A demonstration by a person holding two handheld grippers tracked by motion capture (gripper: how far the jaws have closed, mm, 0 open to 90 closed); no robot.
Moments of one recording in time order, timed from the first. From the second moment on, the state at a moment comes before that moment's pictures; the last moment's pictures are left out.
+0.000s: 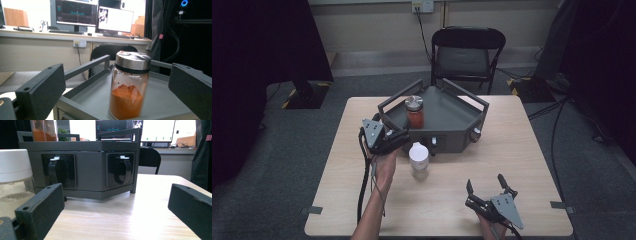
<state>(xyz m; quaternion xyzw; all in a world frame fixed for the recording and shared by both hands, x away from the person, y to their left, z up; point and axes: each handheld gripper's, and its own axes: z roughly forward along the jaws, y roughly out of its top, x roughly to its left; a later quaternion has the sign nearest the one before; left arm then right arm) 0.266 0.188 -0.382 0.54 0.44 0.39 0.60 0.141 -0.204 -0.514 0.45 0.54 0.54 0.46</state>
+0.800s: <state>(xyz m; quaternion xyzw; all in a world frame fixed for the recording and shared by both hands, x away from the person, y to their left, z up) 0.213 0.193 -0.416 0.51 0.42 0.42 0.62 0.141 -0.204 -0.514 0.45 0.54 0.54 0.46</state>
